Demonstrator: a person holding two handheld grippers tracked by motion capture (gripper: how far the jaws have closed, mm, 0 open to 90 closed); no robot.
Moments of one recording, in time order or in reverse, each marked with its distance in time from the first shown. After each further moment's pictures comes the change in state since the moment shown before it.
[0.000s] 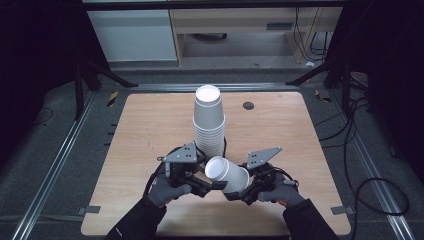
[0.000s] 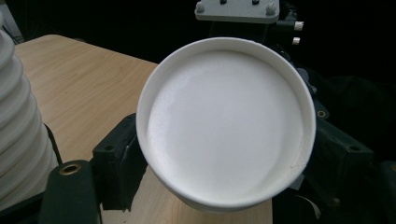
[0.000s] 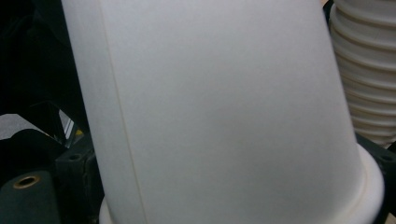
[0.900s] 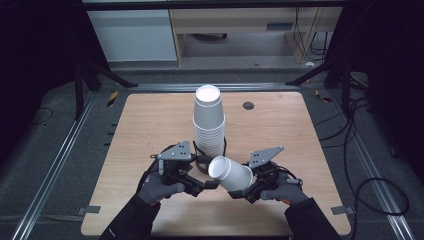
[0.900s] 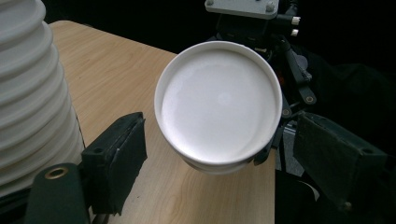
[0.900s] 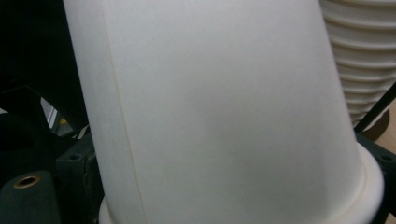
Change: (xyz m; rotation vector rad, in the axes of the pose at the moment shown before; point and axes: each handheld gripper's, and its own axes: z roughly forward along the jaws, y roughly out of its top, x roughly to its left) left arm 0.003 0.003 -0.016 0.065 0.026 -0.012; right arm -0.006 -0.004 -0.007 0.055 -0.054 -0.013
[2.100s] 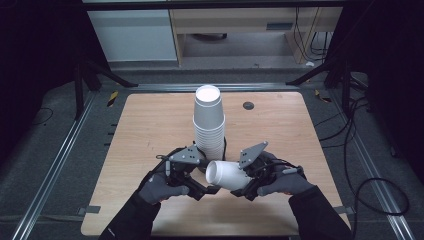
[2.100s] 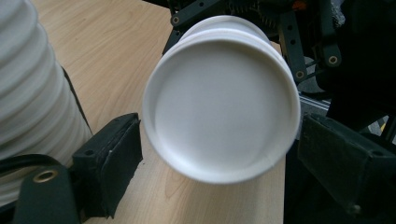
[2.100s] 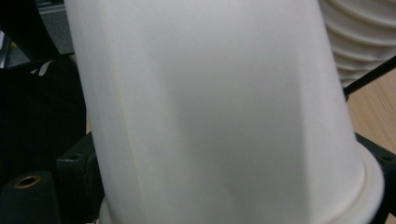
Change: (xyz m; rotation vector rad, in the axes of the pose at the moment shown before) left arm 0.002 -0.006 0.015 0.152 0.021 0.007; right arm 0.004 0.030 0.005 0.292 -0.088 -0.168
